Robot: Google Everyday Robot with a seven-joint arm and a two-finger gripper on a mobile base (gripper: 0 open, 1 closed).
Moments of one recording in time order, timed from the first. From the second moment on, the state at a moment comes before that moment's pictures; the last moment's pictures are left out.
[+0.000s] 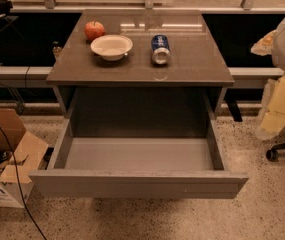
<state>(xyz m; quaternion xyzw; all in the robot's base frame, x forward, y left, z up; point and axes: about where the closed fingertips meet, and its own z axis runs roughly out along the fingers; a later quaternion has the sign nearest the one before) 0.438 -0.217 0.976 -0.60 0.78 -0.03 0.16</state>
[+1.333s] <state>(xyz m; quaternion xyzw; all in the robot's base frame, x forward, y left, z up) 0.432 -0.206 0.937 -0.61 0.78 0.01 0.17</state>
